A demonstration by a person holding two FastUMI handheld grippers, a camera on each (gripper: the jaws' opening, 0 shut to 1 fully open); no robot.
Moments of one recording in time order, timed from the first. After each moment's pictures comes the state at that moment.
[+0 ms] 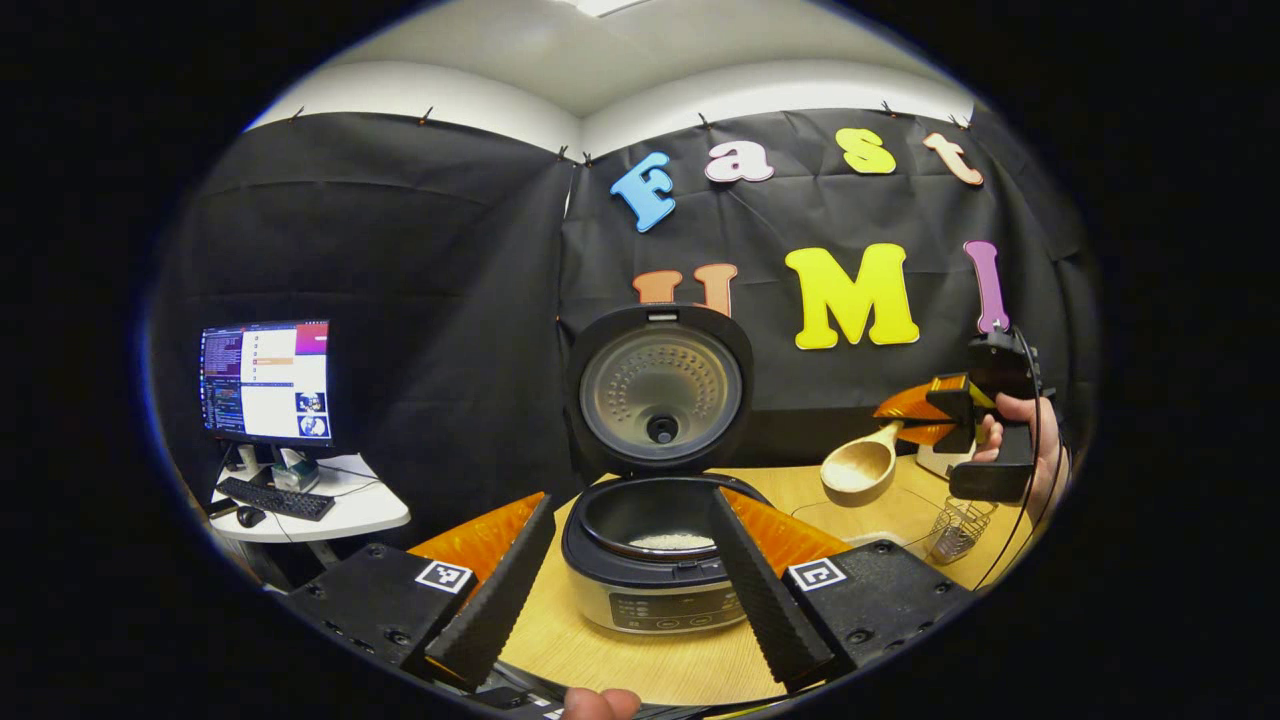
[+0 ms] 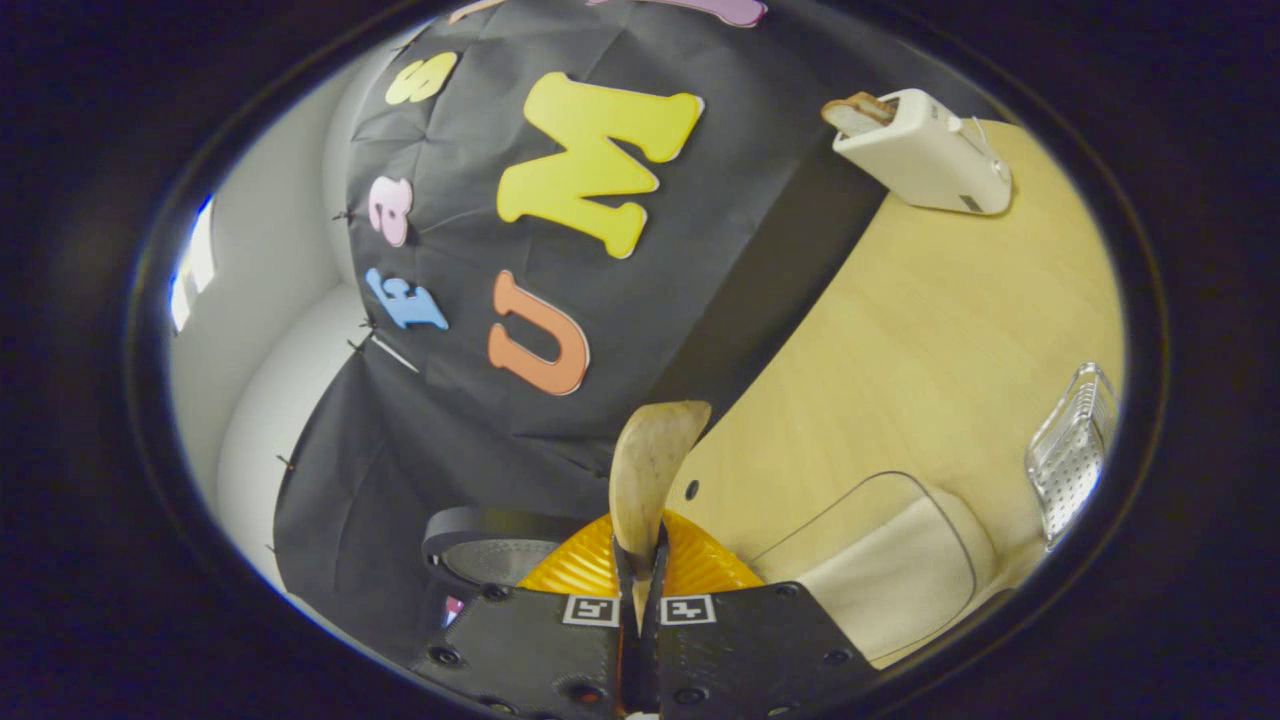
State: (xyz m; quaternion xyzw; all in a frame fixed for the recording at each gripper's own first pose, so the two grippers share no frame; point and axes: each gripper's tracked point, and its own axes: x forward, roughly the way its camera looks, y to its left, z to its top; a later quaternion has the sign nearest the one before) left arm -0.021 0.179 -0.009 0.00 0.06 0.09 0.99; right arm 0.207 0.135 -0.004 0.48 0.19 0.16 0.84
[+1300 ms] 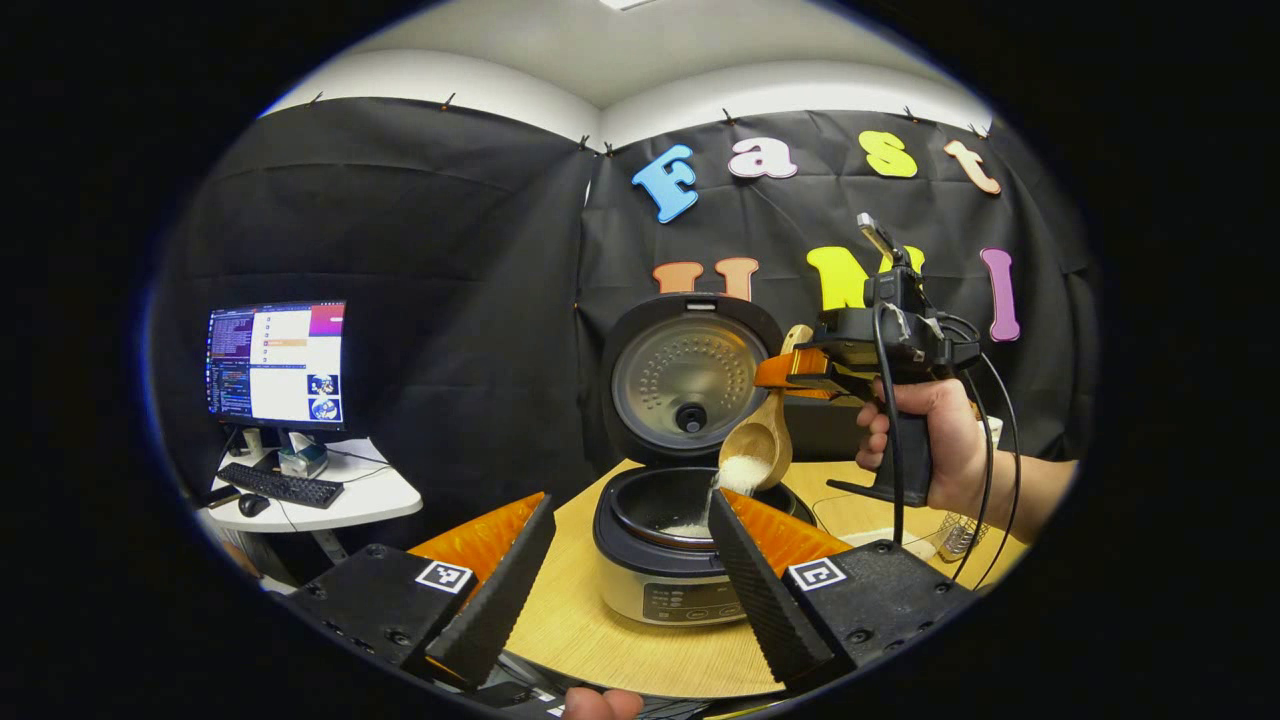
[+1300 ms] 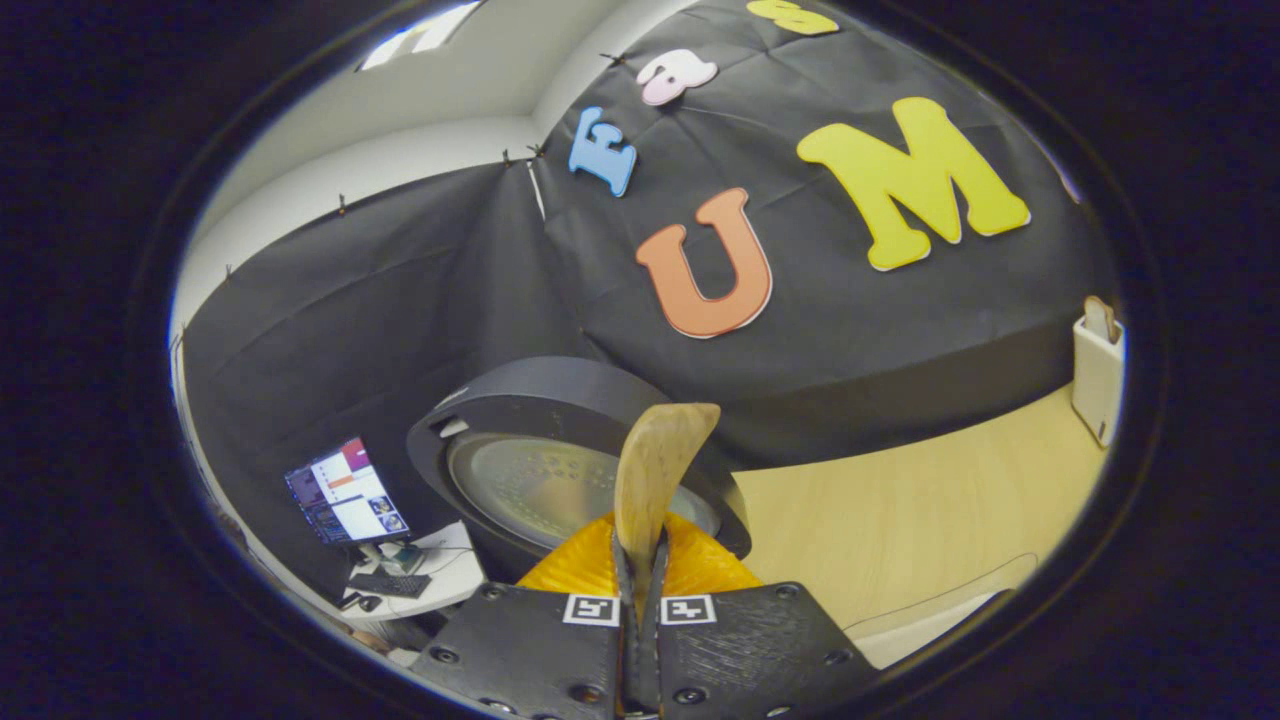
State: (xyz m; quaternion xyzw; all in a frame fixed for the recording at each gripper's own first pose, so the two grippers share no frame) left arm -0.032 0.209 -0.013 -0.02 0.07 0.11 0.99; right arm 0.231 0.317 0.026 0.15 0.13 0.23 0.95
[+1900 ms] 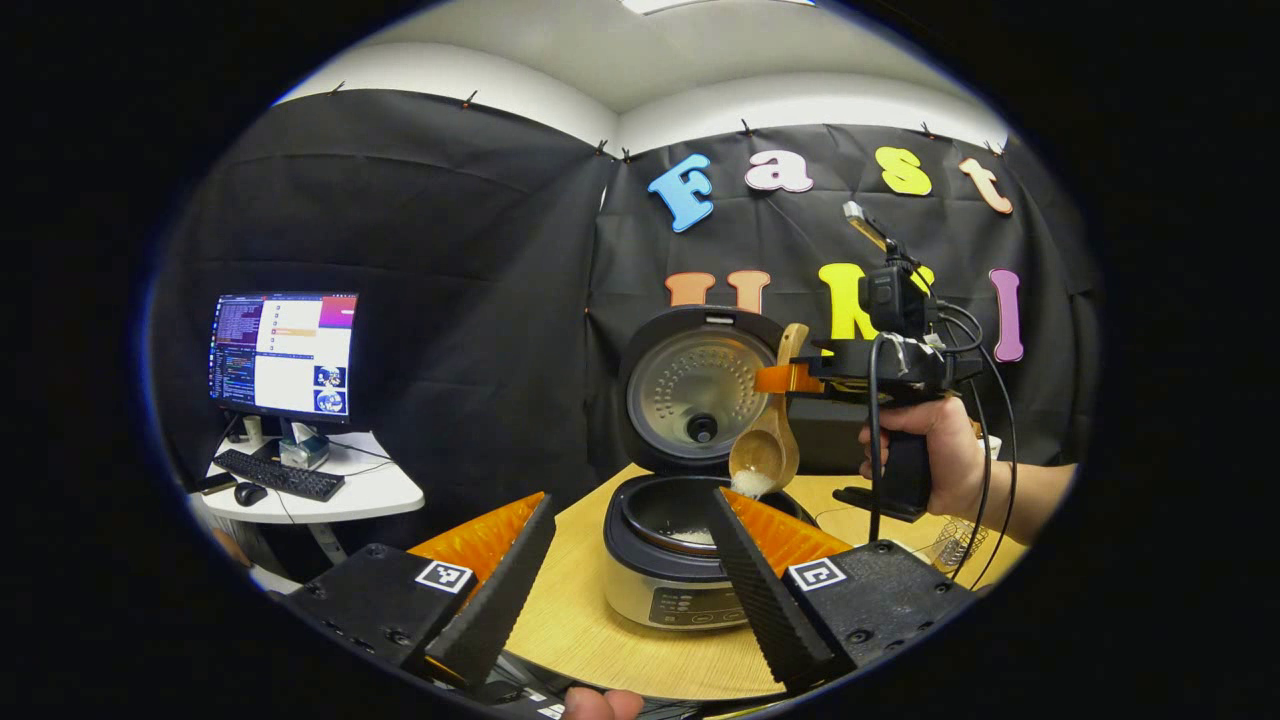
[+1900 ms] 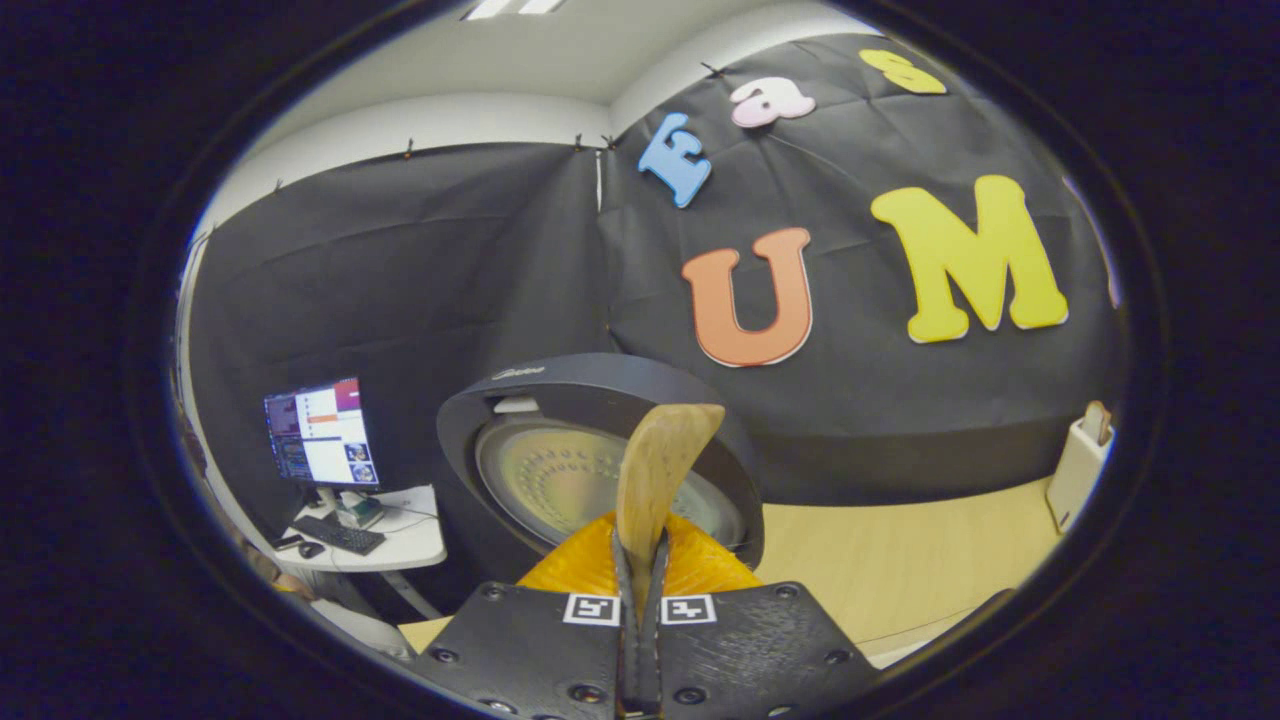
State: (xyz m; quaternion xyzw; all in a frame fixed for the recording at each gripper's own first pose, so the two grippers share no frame) left arm -0.035 0.216 -0.006 -0.03 0.05 0.11 0.99; right arm 0.223 0.338 0.045 0.02 0.07 0.23 0.97
